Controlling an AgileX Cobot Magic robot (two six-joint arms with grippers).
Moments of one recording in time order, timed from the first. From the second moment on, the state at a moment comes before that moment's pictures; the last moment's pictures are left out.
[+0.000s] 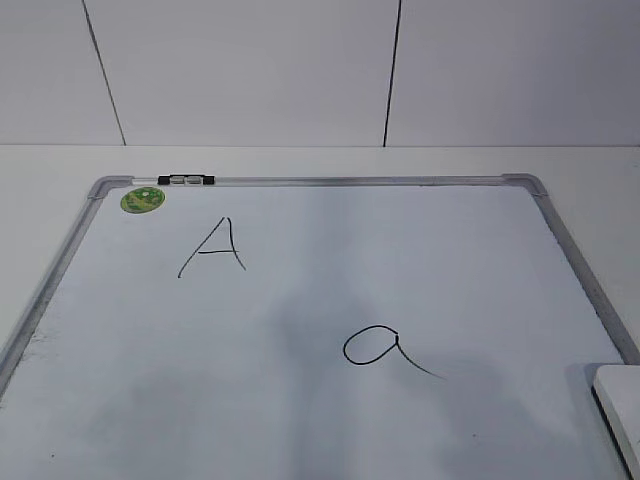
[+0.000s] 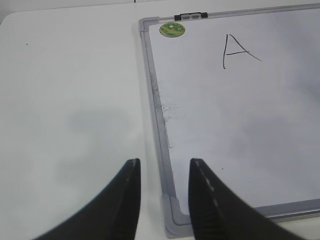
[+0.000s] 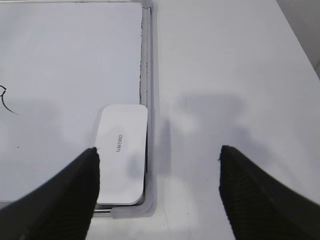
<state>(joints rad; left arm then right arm) -0.02 0.01 -0.51 -0.13 1.11 0.09 0.02 -0.02 -0.50 -0.06 1.14 -0.01</state>
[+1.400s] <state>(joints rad) -0.02 0.01 -0.51 -0.13 1.11 0.09 0.02 -0.02 -0.50 -0.06 1.14 -0.01</state>
